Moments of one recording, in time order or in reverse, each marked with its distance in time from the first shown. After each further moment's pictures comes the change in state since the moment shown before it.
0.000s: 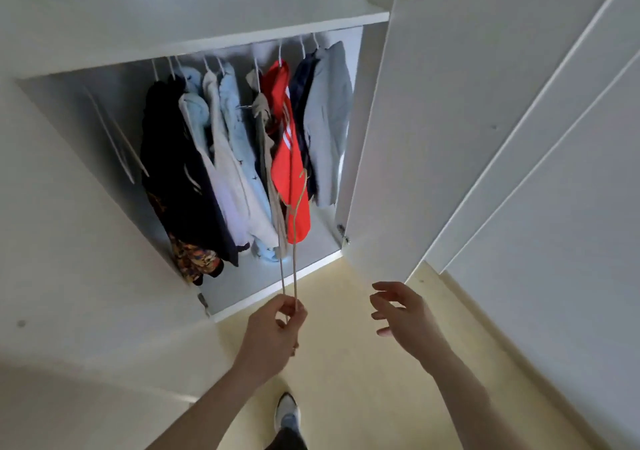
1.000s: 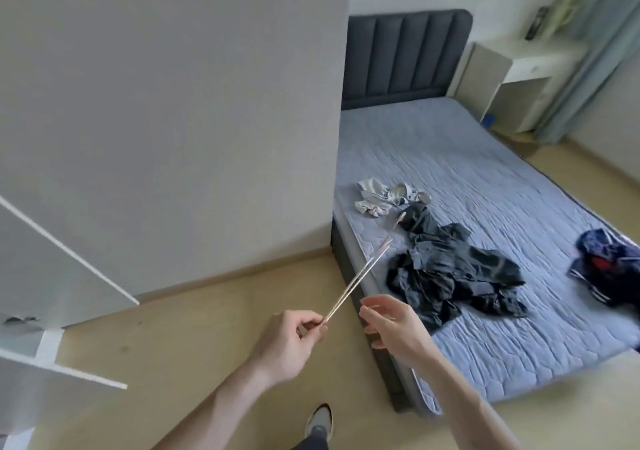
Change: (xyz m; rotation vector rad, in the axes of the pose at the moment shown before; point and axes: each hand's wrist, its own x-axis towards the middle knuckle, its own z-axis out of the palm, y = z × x) left_hand -0.374 0.093 0.518 0.571 -1.382 0.749; right_hand -0.473 0.315 -0.380 0.419 1.070 0.320
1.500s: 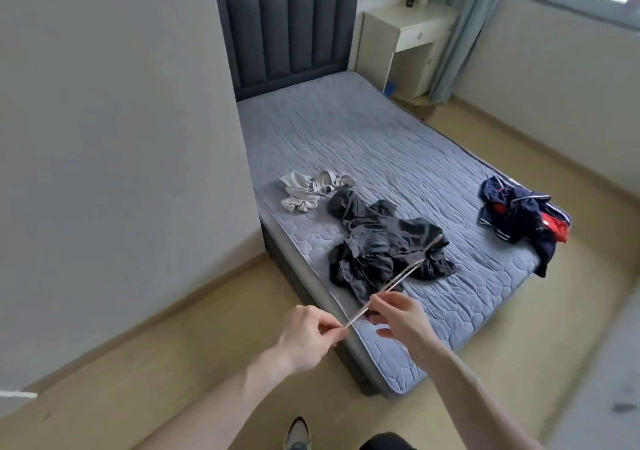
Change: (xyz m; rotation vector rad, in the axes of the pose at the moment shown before) left_hand 0.166 0.053 0.085 0.198 -0.413 0.263; right_hand 0.068 0.028 -0.098 0.316 0.397 0.256
